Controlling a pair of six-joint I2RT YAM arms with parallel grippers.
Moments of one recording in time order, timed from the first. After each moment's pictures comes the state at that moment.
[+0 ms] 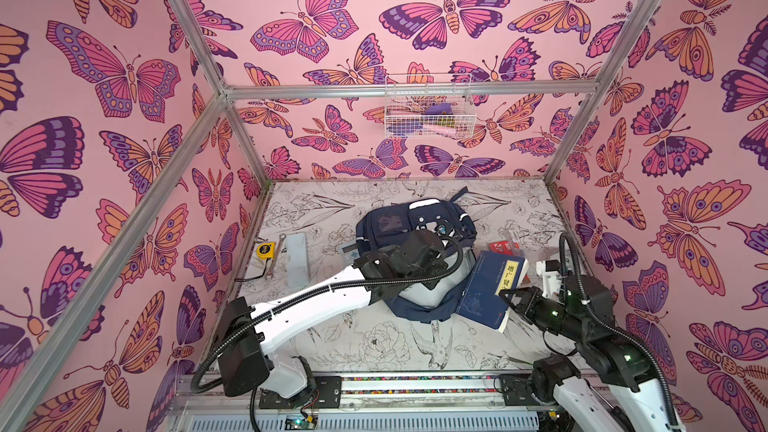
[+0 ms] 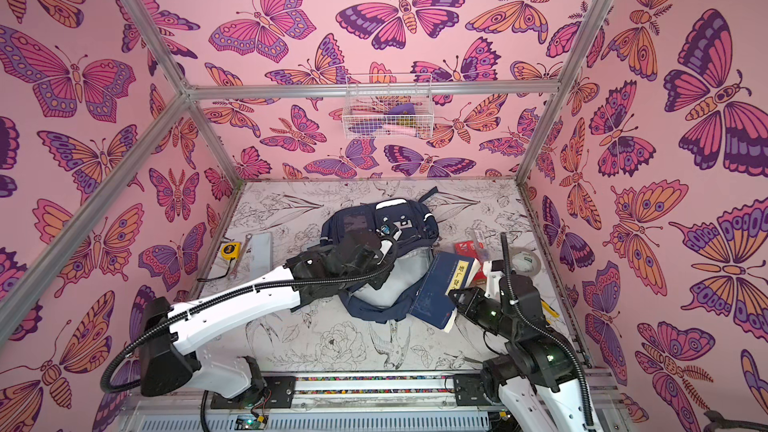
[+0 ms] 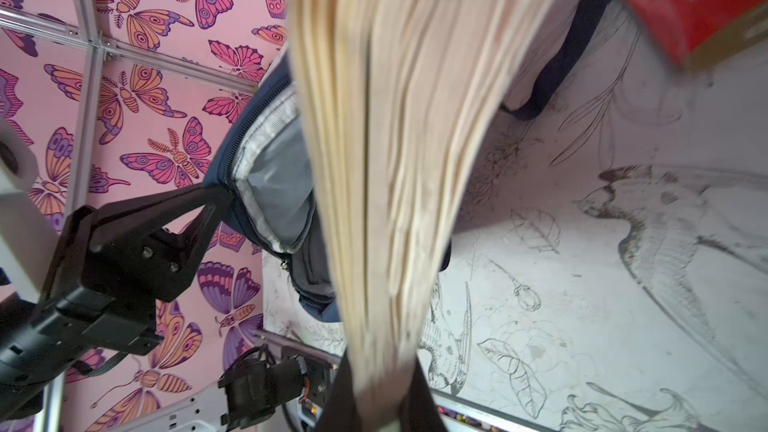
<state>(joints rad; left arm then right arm) -1.03 1.46 1.28 -0.51 -0.20 -0.17 0.28 0.40 0.66 -0.86 -0.40 0.95</state>
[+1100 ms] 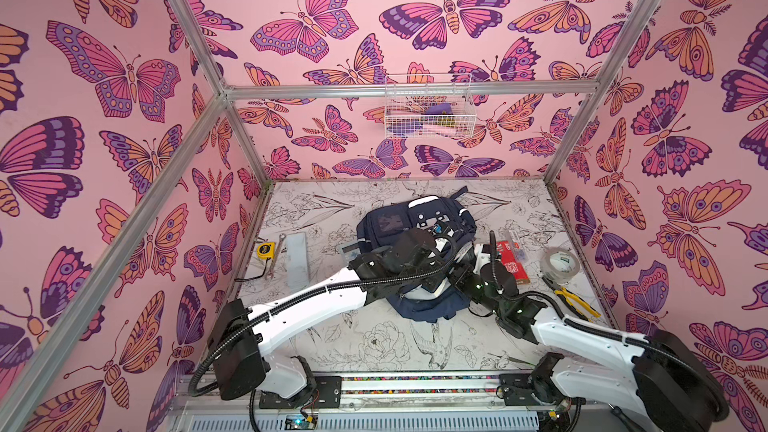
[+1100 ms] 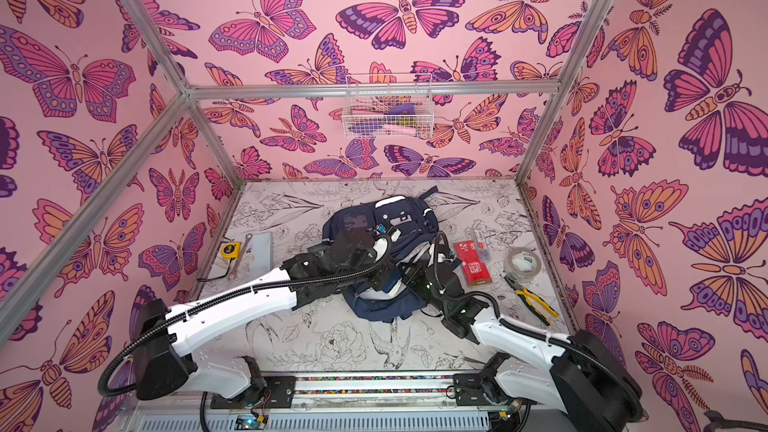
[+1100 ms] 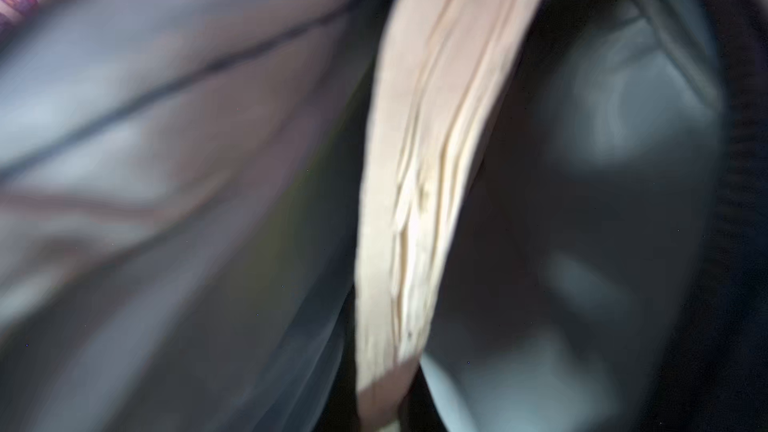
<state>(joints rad) -0.99 1.43 1.21 -0.40 -0.01 -0.23 0.72 1.19 0.41 0.42 0.08 1.22</state>
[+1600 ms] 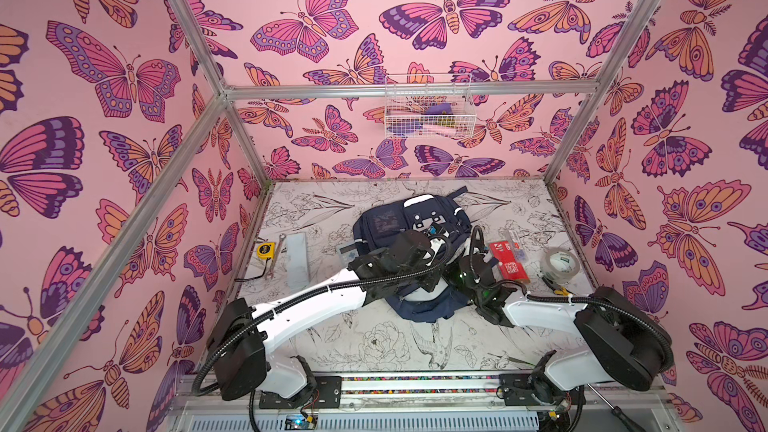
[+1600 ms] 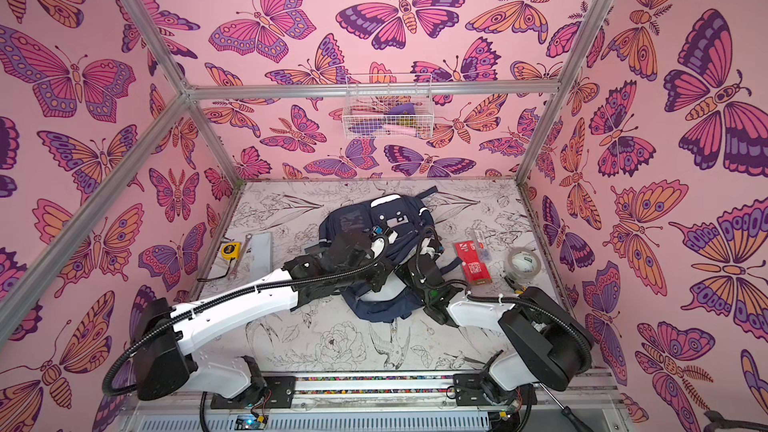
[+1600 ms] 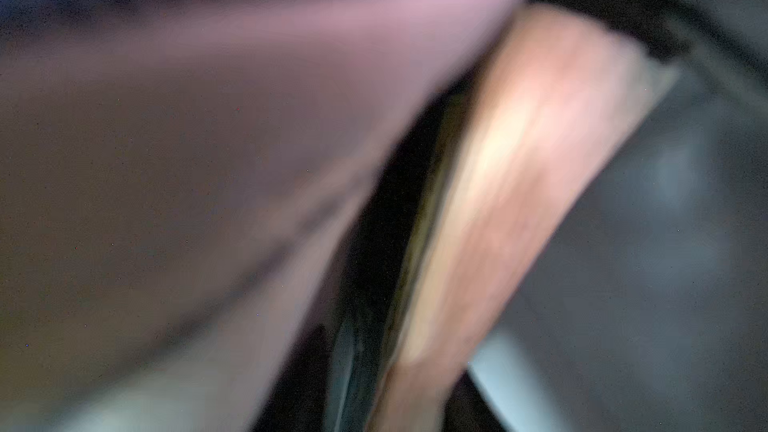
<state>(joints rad) -0.95 1.43 1.13 -0.33 0.06 -0.28 0.74 1.46 0.51 0.54 0.20 1.28</state>
